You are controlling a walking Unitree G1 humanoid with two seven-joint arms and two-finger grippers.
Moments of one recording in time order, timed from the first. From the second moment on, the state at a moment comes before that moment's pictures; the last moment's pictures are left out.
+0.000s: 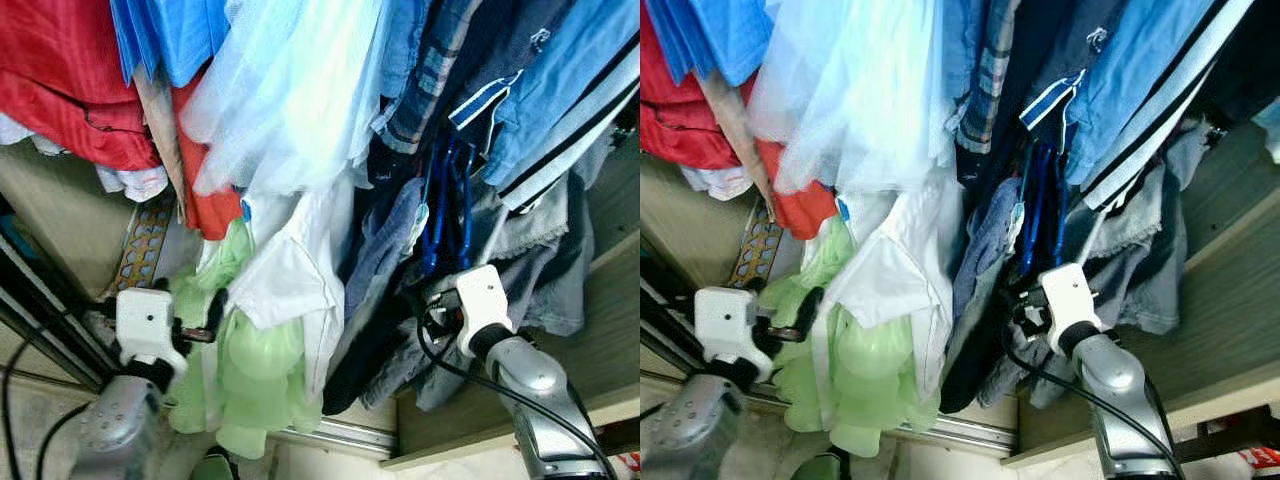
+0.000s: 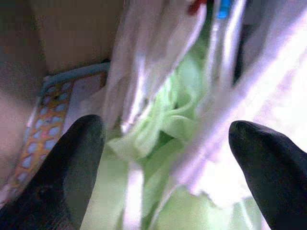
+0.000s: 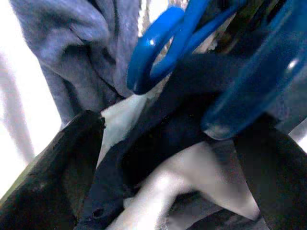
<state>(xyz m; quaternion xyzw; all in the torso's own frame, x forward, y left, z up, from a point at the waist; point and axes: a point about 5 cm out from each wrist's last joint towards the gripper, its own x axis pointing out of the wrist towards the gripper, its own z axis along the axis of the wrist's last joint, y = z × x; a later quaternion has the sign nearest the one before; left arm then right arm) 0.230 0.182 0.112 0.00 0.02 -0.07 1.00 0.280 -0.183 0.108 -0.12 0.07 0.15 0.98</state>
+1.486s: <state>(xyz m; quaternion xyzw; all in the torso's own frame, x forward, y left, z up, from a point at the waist) 0.199 0.160 0.107 0.03 -0.02 -0.06 1.00 0.258 -0.141 0.109 -0.10 0.04 0.14 0.98</state>
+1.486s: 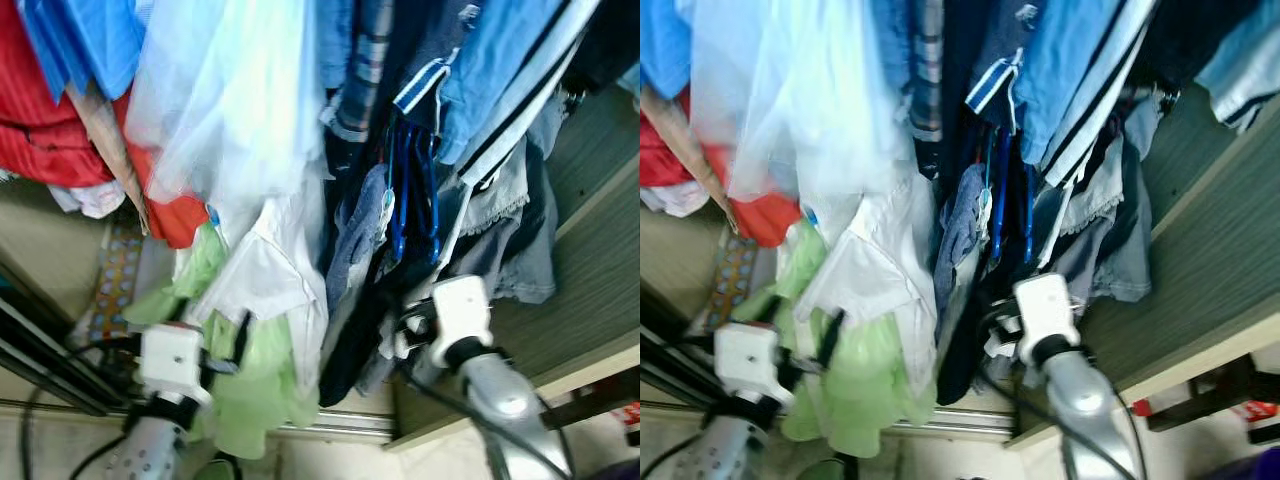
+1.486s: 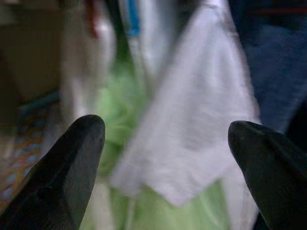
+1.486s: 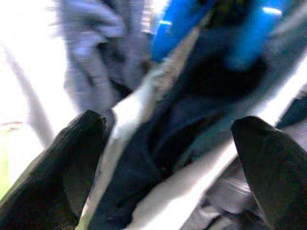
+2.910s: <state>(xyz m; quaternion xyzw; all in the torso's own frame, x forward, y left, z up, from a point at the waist) 0.204 0.167 0.105 0.03 -0.01 -0.08 1.00 0.247 -0.164 0.115 -0.11 0.02 0.05 0.99</state>
